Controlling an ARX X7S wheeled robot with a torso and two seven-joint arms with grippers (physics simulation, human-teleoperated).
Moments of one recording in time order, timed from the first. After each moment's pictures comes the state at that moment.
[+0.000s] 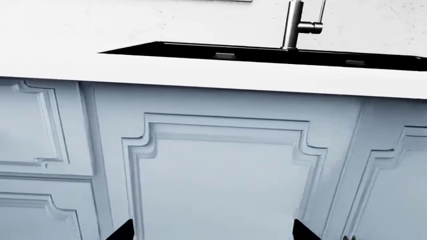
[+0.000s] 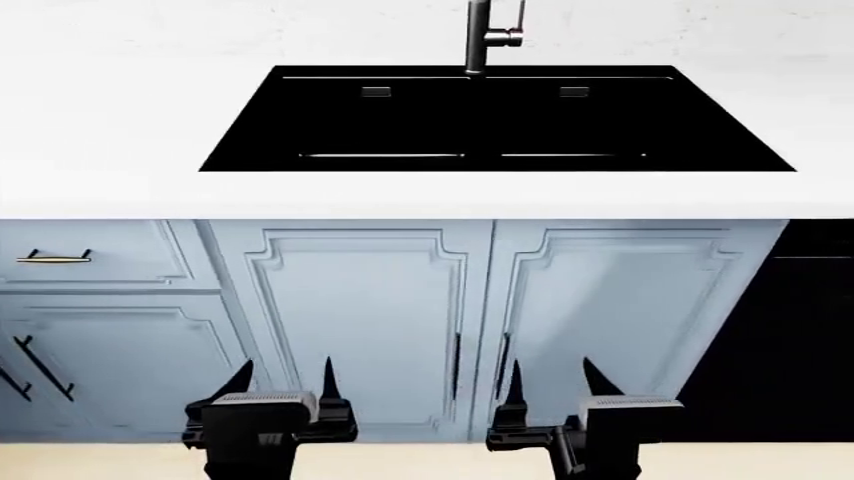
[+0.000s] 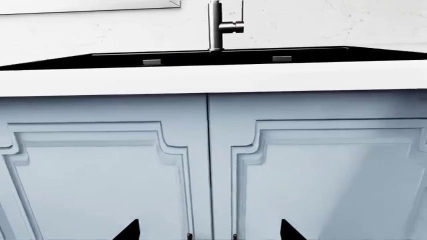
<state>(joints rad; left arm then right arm) -0.02 -0.14 0.15 -0.01 -0.20 -0.01 -0.15 0.01 0.15 -0.18 0.01 0.18 -0.02 0.13</state>
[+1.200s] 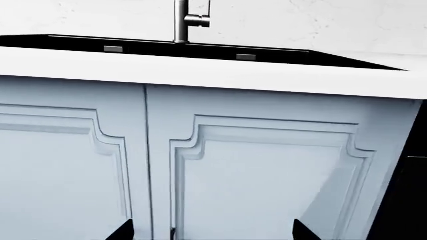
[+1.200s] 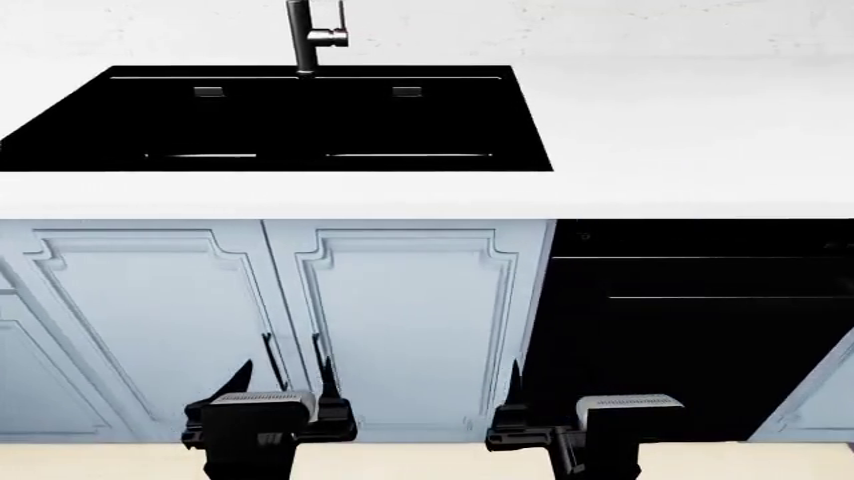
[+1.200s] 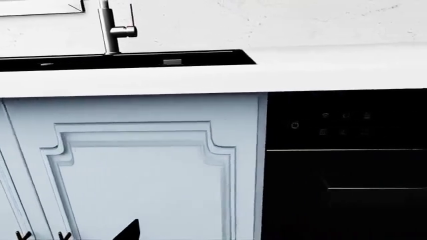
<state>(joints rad) -0.03 -0.17 0.18 -0.01 -0.23 0.00 -0.18 0.02 0.18 -0.21 0.01 0.21 -0.03 0.16</state>
